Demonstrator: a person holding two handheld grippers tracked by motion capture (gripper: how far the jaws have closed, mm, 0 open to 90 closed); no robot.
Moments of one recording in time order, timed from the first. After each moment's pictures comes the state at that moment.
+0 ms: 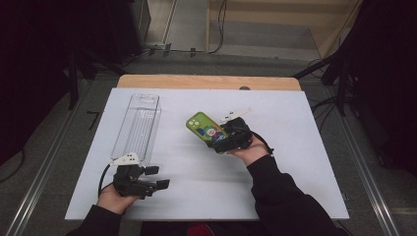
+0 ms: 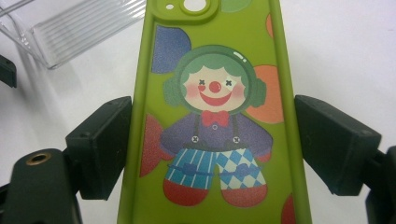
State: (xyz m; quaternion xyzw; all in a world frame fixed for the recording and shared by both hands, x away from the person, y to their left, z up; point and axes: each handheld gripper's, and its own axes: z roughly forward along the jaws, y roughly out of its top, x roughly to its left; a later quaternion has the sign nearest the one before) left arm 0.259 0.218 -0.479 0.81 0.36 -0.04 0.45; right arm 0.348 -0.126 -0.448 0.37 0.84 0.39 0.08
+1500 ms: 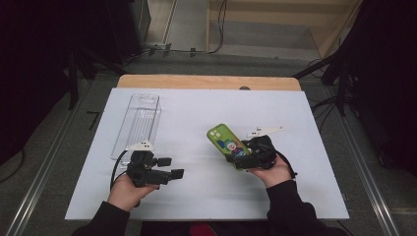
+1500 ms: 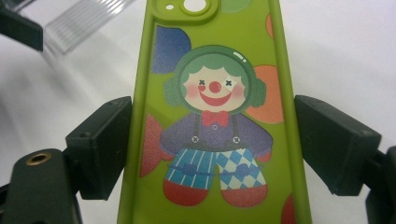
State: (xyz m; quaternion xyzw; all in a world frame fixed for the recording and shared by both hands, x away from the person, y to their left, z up) left arm 0.275 0.173 -0.447 0.81 0.38 -0.06 0.45; right arm 0.287 -0.178 -0.453 0.44 0.80 0.40 0.07
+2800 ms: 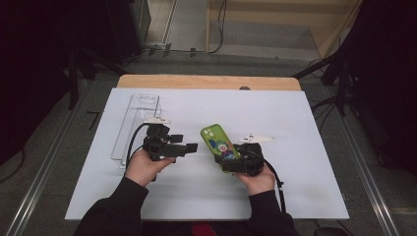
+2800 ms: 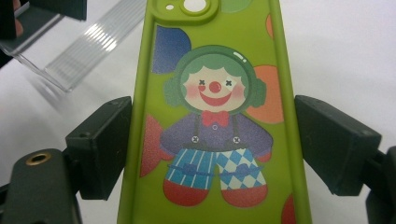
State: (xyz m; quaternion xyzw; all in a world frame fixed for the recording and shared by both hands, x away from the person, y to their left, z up) left arm 0.324 0.132 -0.419 0.80 0.40 -0.03 0.45; right arm 0.275 -0.146 -0.472 0.50 0.74 0.44 0.08
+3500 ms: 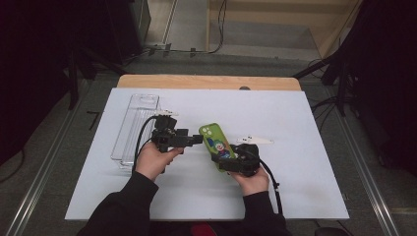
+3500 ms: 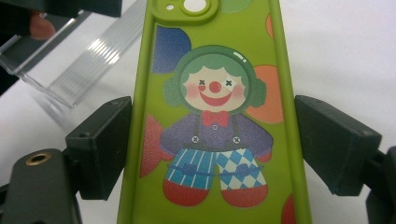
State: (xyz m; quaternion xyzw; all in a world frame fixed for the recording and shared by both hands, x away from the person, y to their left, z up) left arm 0.347 0.113 -0.422 0.79 0.43 -0.03 0.44; right arm 0.277 -0.139 -0.483 0.52 0.71 0.47 0.07
